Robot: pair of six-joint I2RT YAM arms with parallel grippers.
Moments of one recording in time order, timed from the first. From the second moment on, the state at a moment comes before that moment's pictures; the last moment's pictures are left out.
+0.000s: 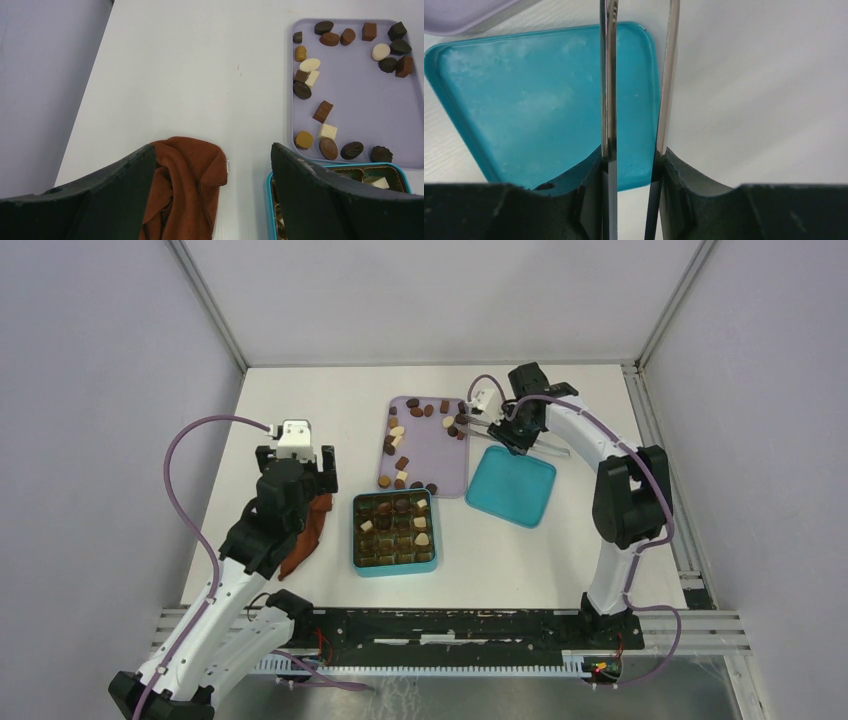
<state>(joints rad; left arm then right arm) -0.43 0.72 0.76 -0.36 -0.51 -0.06 0.31 1.89 1.54 -0.80 -0.13 -0.74</state>
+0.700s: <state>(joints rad) -0.43 0.71 0.76 -0.36 -0.51 -0.06 0.31 2.03 1.69 -0.86 -0.15 -0.74</state>
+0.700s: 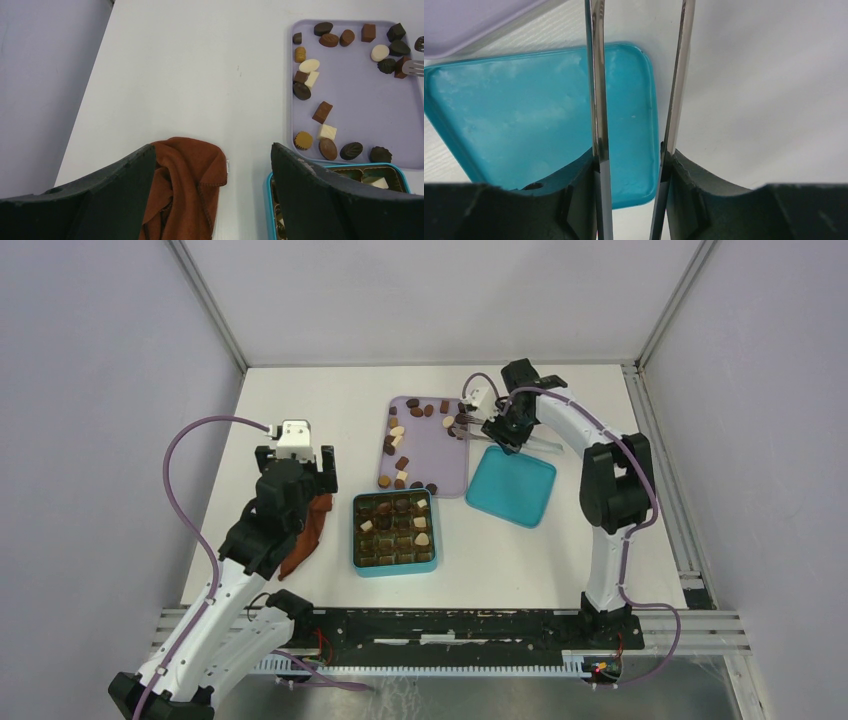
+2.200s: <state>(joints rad) -0.43 0.71 0.76 -0.36 -0.51 -0.06 0.31 2.13 1.78 -0.93 -0.21 -0.72</state>
